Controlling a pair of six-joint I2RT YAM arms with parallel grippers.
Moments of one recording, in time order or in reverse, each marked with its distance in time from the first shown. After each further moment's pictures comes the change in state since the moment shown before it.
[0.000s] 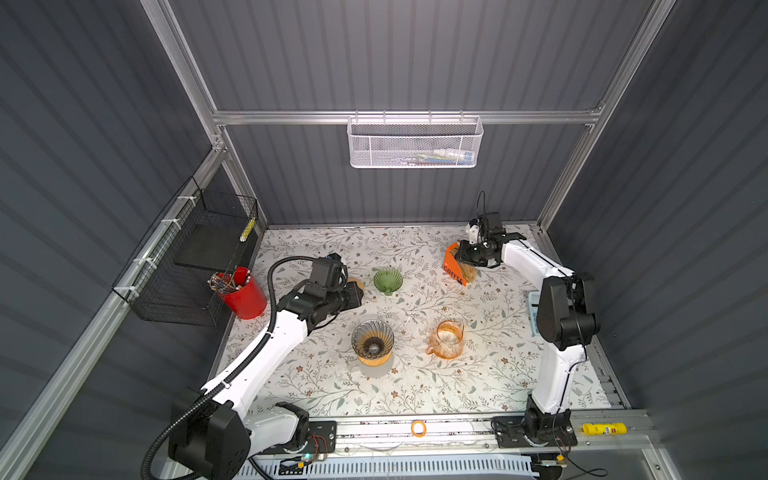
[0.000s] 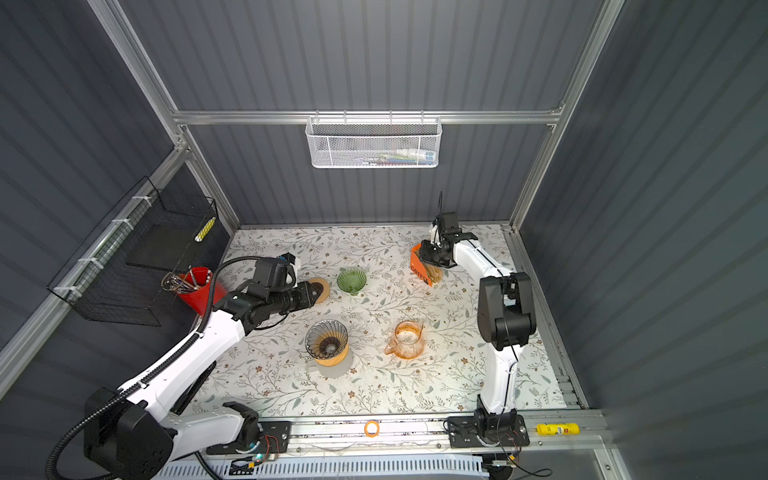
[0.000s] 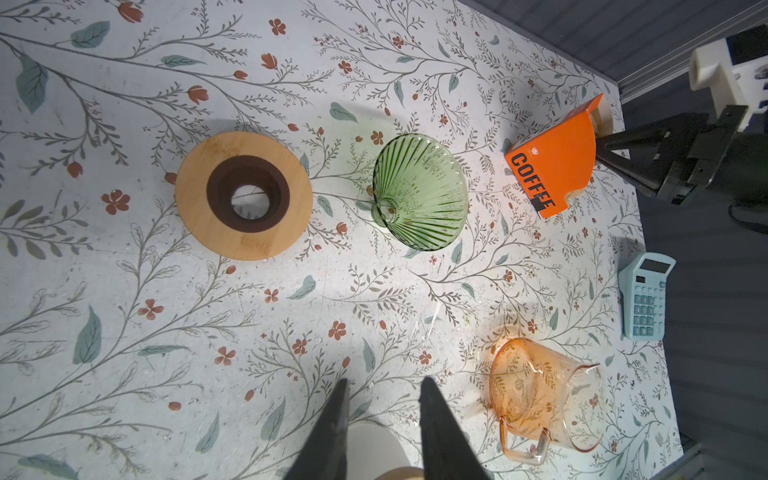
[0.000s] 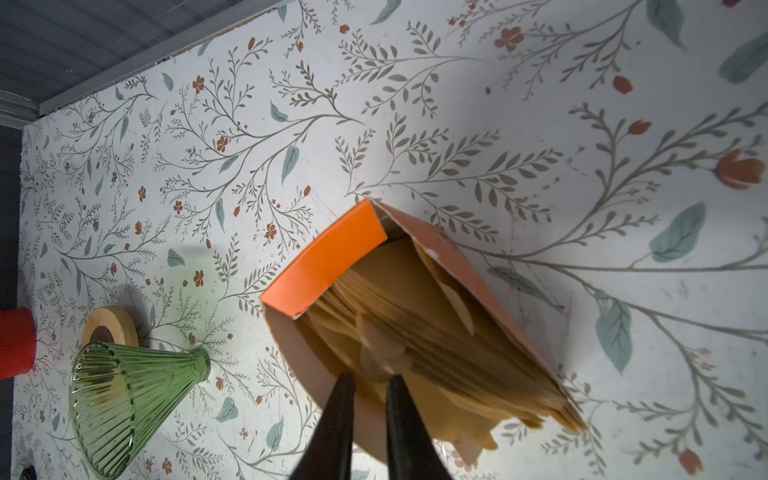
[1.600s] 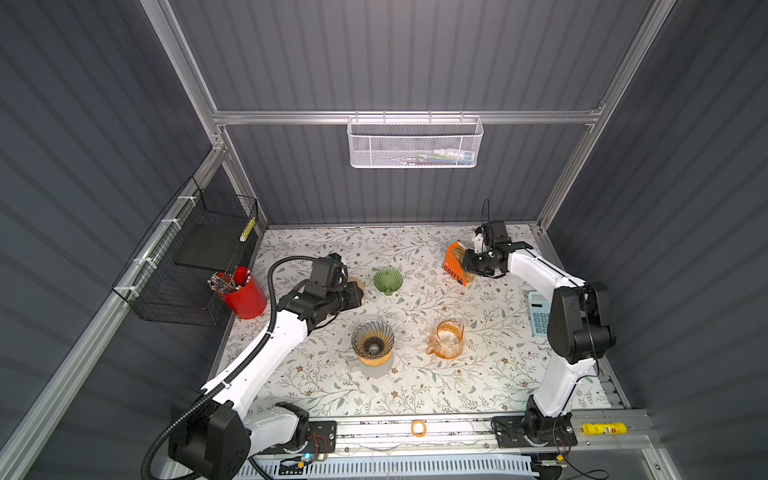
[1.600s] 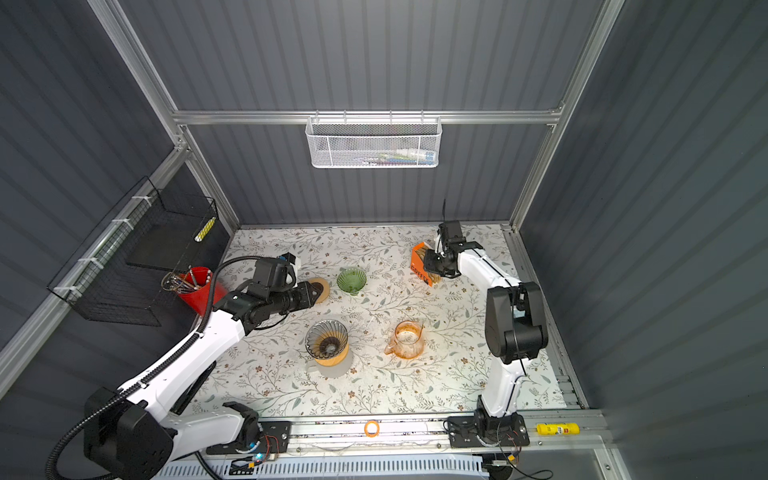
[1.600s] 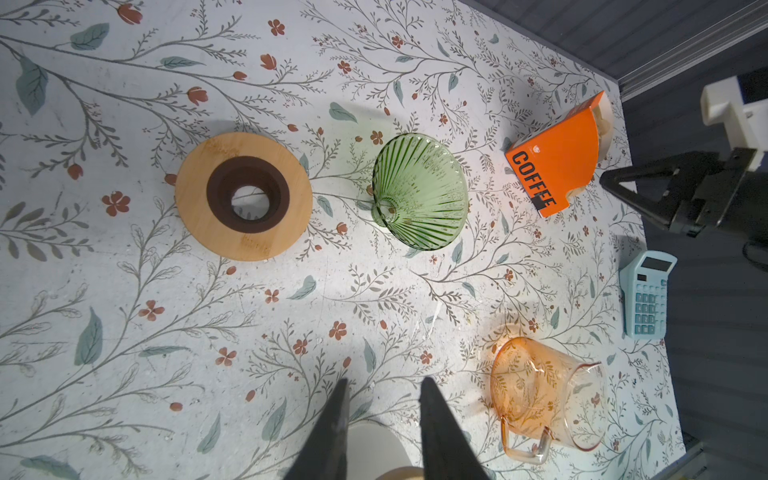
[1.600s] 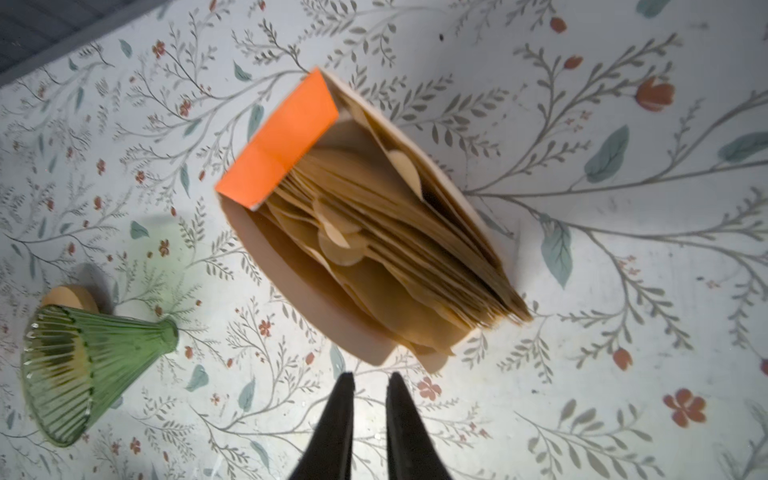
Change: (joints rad) left arm 0.000 0.000 0.000 0.000 0.000 0.006; right arm 0.002 -0.140 -0.203 0.017 0.079 -0.007
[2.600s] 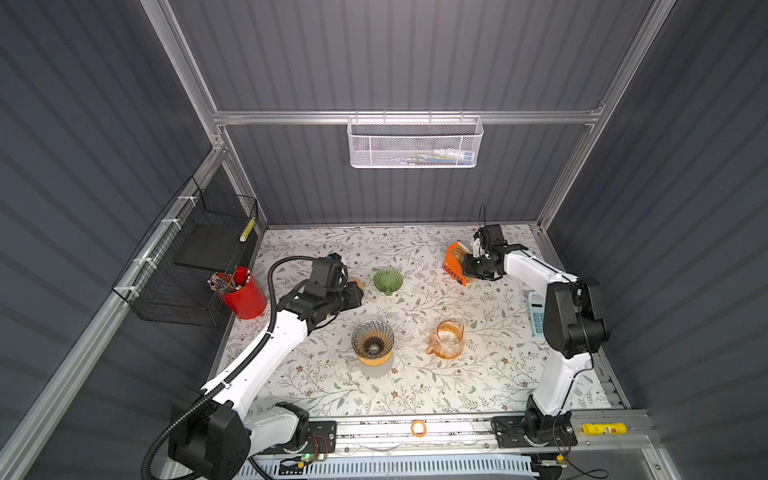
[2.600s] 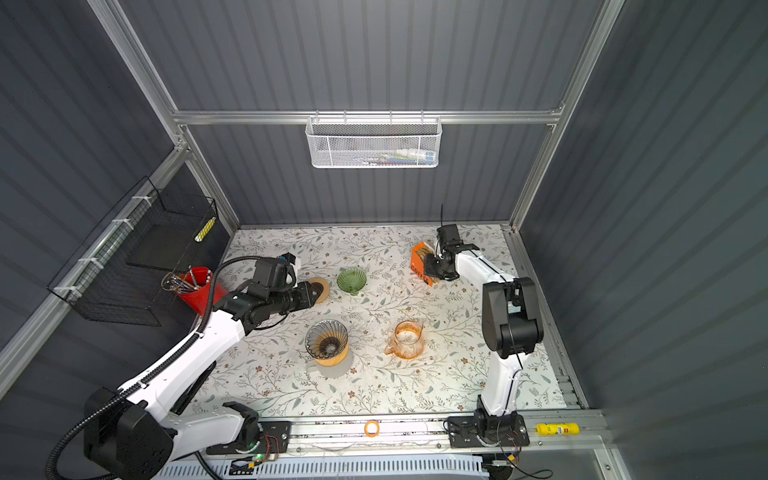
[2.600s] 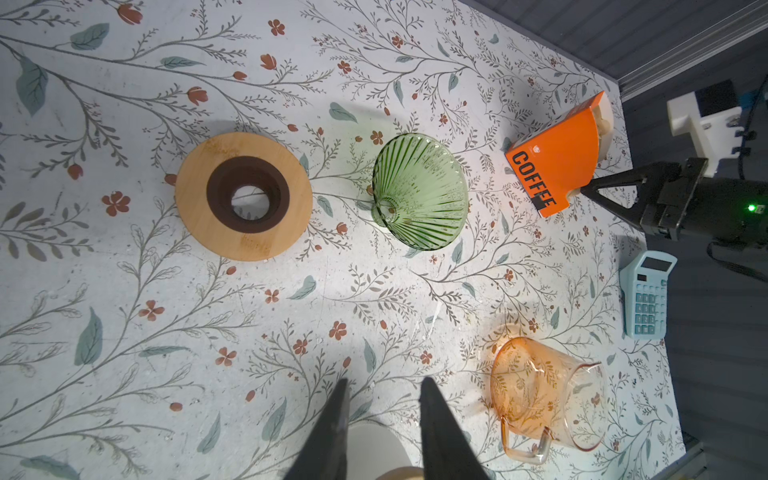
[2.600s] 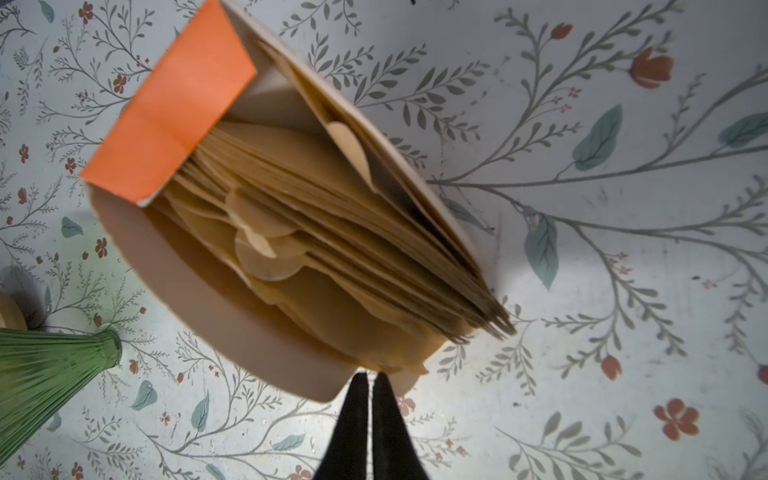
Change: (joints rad) left arm 0.000 0.000 0.000 0.000 0.000 0.000; right arm 0.000 0.062 0.016 0.008 0.041 -0.027
